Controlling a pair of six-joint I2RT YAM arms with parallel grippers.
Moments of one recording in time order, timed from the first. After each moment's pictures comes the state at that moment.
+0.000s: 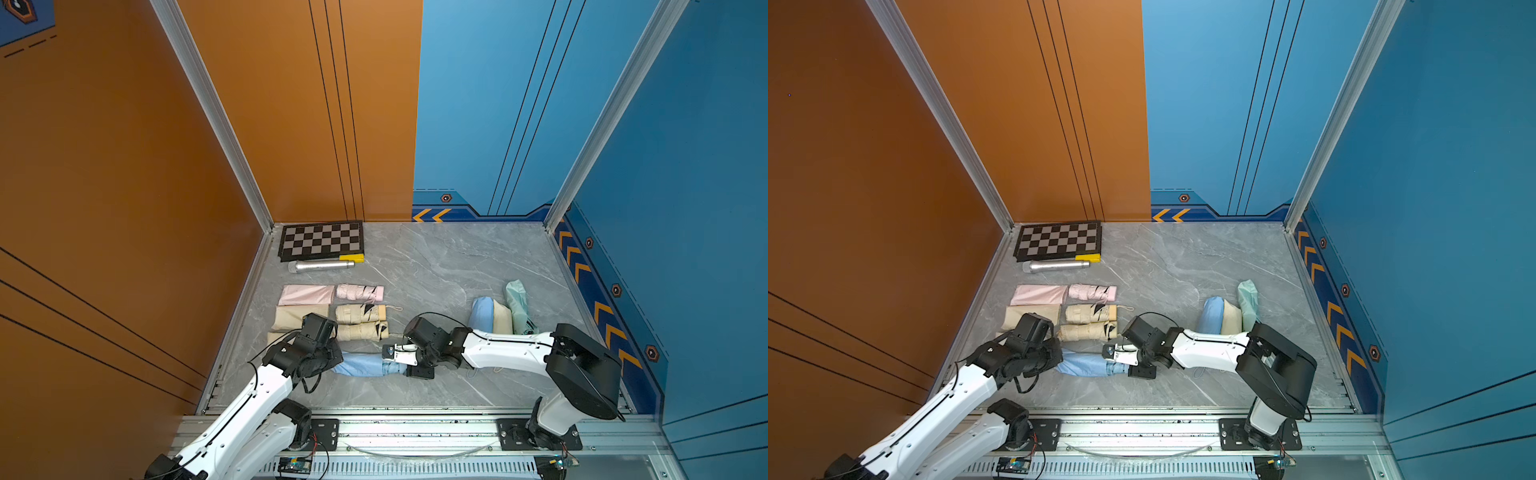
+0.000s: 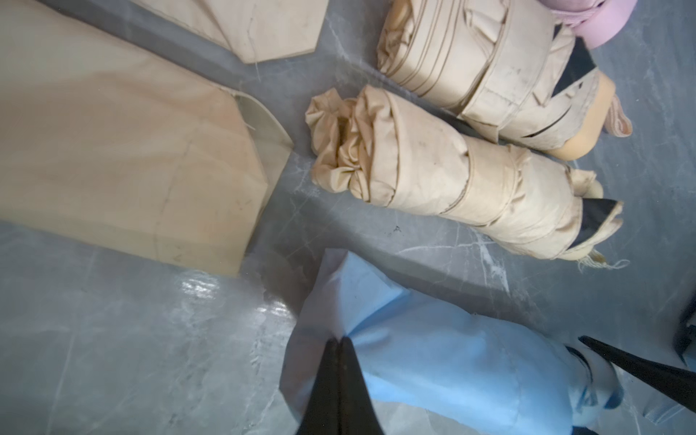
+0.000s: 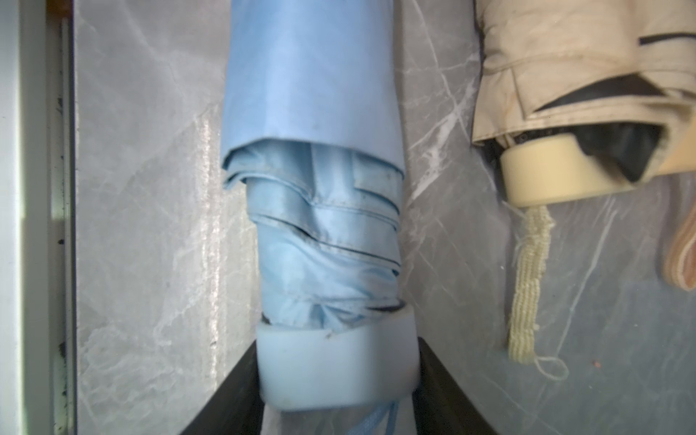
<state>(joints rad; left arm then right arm) -0.39 0.81 0.53 -0.85 -0.06 -0.80 1.04 1.65 0.87 -0.28 -0.12 -0.48</state>
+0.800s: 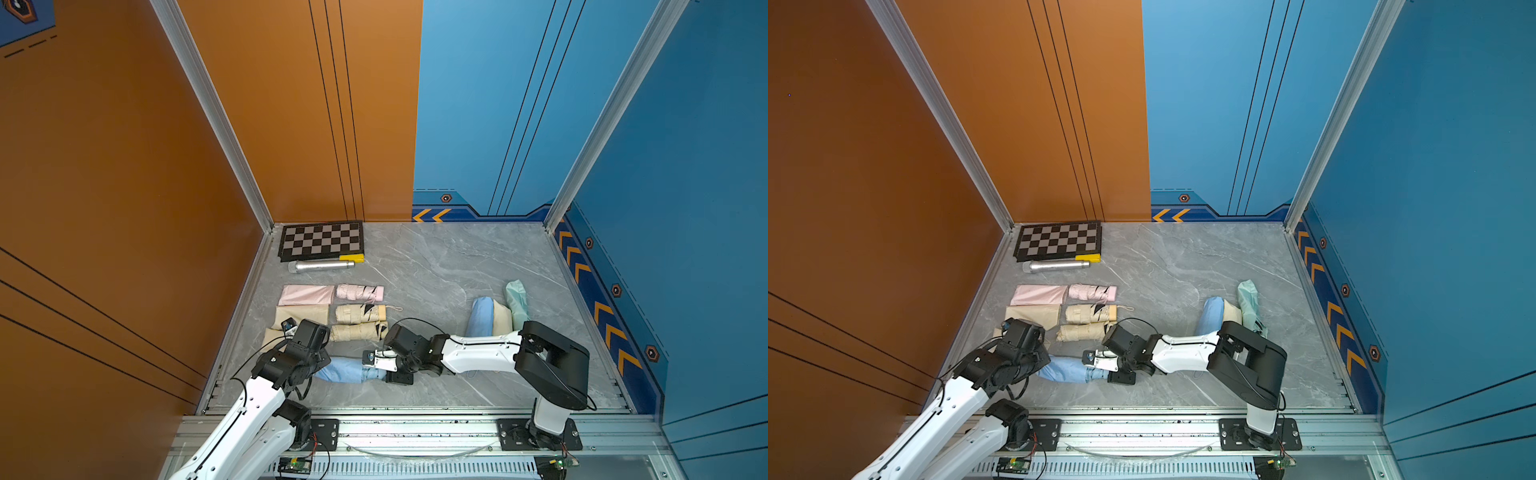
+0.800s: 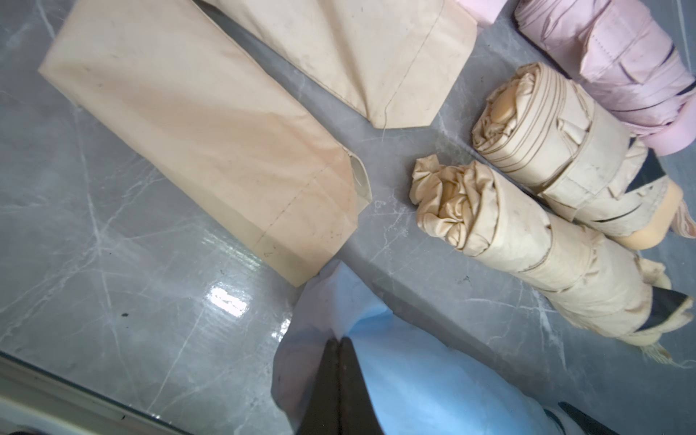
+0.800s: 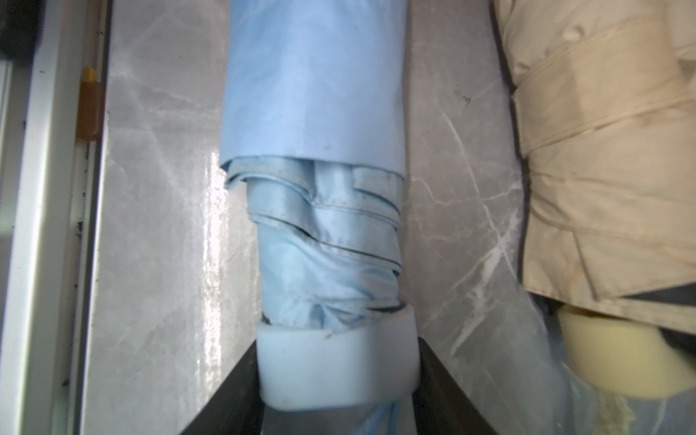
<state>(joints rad) -0.36 0.70 0.53 -0.97 -0.26 -0.90 1.13 1.81 0.97 -0.14 -0.12 -0.40</state>
